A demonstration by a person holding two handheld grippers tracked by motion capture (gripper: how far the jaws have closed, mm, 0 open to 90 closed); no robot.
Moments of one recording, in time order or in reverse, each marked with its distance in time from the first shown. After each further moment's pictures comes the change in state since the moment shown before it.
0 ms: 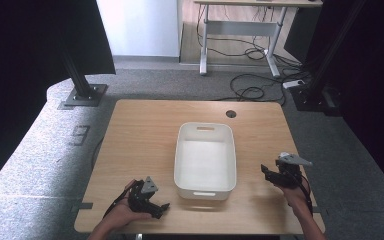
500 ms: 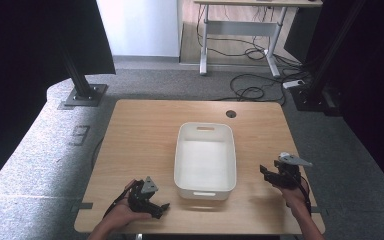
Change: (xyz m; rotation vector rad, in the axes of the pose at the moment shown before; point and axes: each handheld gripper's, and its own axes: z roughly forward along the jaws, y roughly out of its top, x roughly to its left) left arm 0.000 0.000 0.000 0.000 0.000 0.000; right arm 0.003 -0.001 -0.001 -0.004 0.020 0.030
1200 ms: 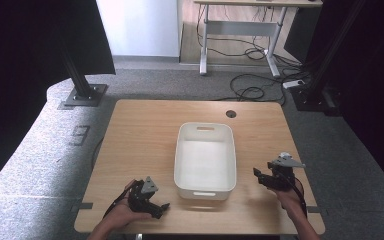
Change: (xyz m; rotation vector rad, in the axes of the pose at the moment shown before) left arm 0.000 0.000 0.000 0.000 0.000 0.000; right arm 0.018 0.000 0.002 0.011 0.049 -0.034
